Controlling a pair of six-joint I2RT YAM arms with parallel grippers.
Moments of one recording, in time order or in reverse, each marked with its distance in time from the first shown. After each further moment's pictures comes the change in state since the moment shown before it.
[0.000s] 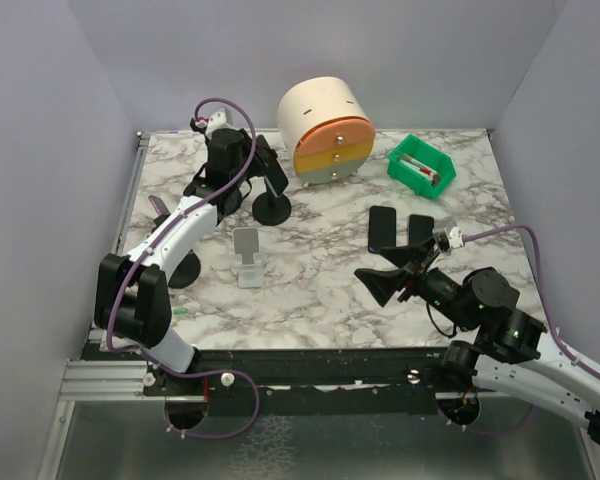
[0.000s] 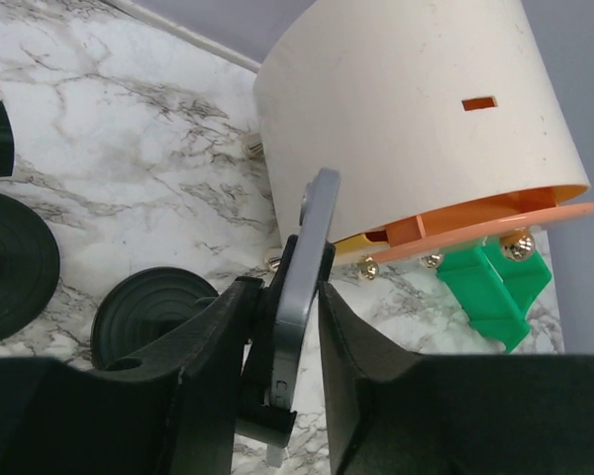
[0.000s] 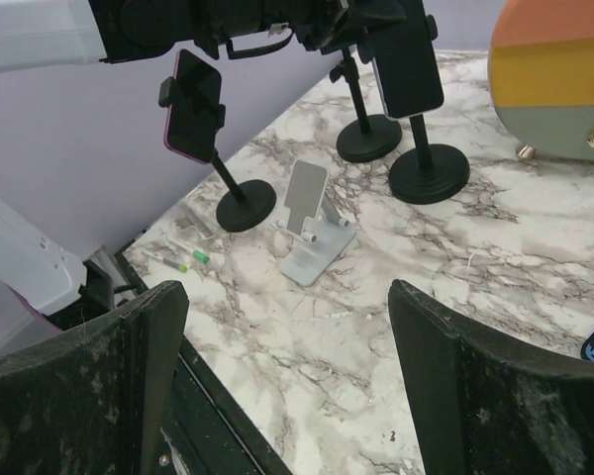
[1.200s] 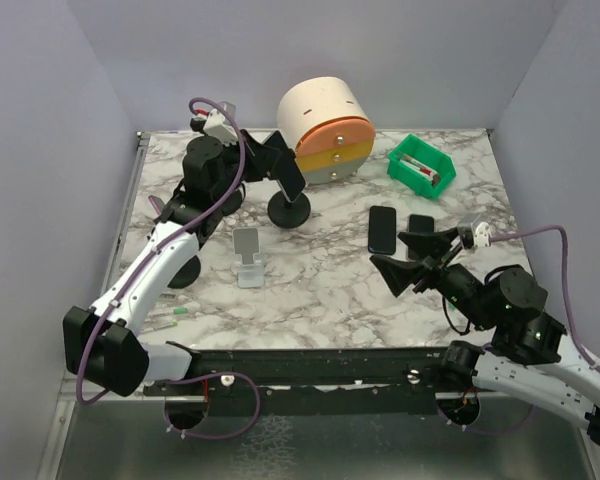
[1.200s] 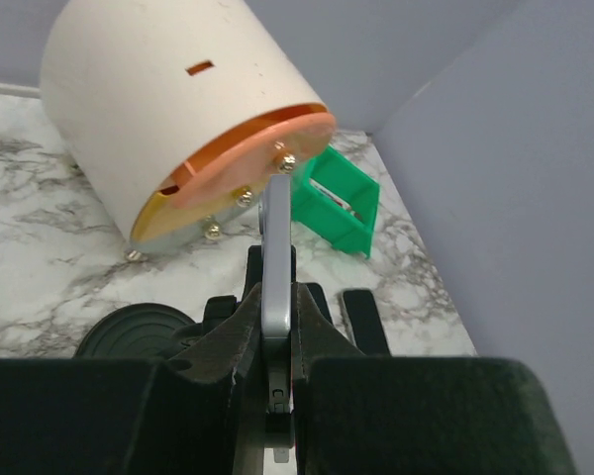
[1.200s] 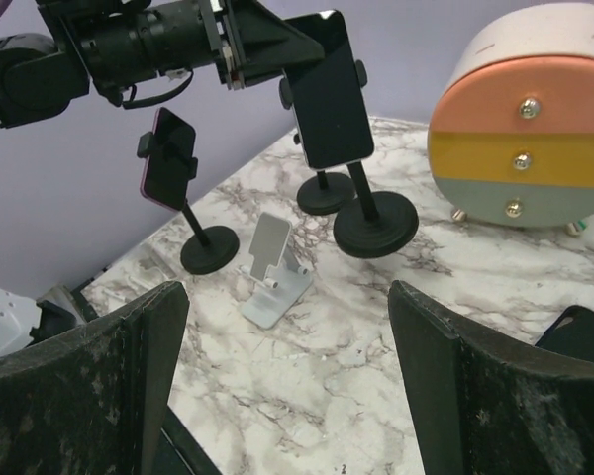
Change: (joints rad) left arm -0.034 -0.273 -0.078 0.056 0.279 0.072; right arm 0.000 -0.010 0.109 -0.046 0.059 -0.120
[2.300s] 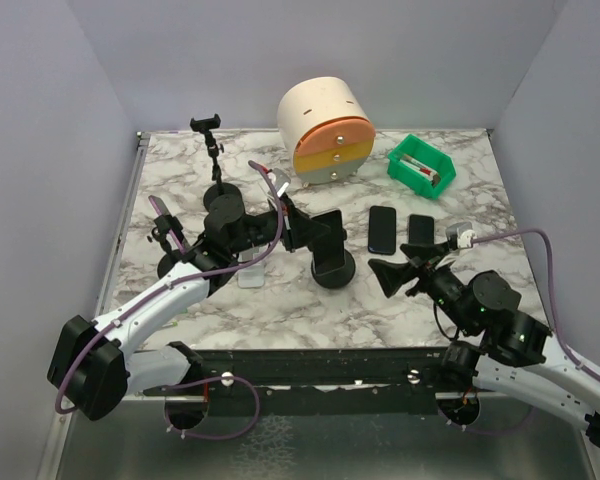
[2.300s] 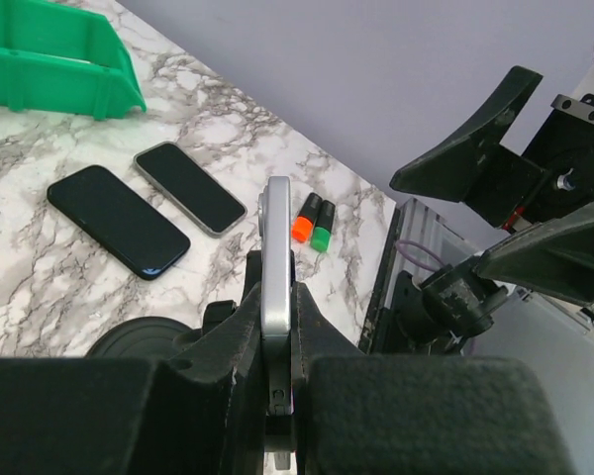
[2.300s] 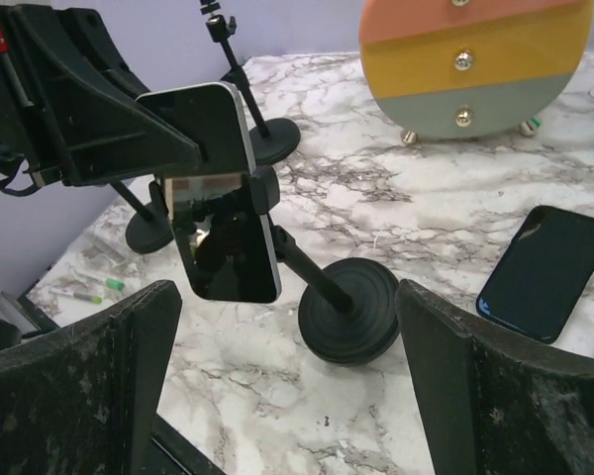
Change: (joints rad) left arm -0.253 -0.140 -0.390 0.353 0.462 0.089; right arm 0.000 -0.041 -0.110 -0.058 0.154 0.082
